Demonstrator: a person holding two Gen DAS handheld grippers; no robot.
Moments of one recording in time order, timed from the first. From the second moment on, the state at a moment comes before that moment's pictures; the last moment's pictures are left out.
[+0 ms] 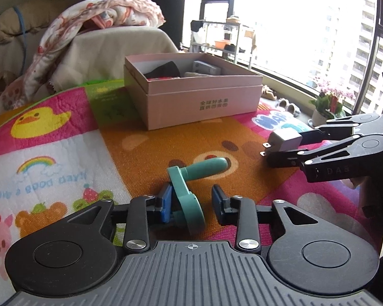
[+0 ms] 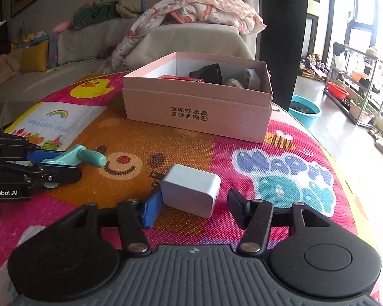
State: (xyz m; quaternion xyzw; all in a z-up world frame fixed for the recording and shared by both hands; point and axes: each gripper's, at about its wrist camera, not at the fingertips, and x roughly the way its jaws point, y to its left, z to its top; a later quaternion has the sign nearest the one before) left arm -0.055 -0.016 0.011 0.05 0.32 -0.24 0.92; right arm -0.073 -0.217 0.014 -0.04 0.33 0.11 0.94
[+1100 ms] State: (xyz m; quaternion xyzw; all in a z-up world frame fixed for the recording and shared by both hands) left arm -0.054 -0.039 0.015 0.06 0.34 -0.21 0.91; right arm -0.061 -0.212 0.016 0.01 0.34 0.08 0.94
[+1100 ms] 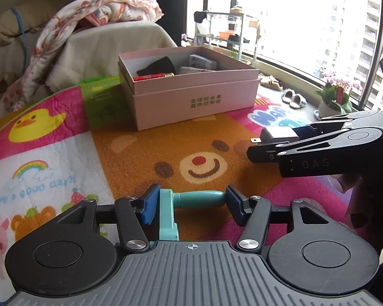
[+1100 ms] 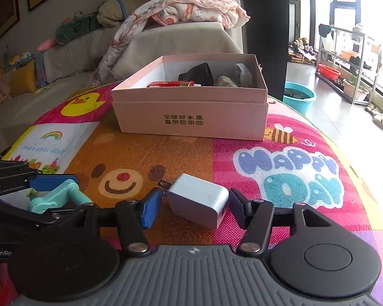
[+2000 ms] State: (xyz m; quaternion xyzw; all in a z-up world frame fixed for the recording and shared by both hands) left arm 0.050 -0.037 0.178 -0.03 0.17 -0.26 0.95; right arm -0.047 -0.226 0.156 -0.05 0.14 0.08 0.99
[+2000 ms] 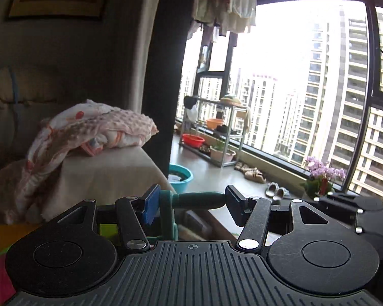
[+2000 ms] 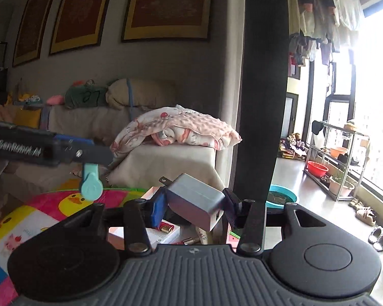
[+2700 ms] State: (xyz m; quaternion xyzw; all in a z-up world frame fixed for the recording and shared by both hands) left arm 0.104 -0.011 0.039 -0.04 0.30 -0.17 0.94; right arm 0.049 -0.247 0.058 0.00 0.28 0.05 0.96
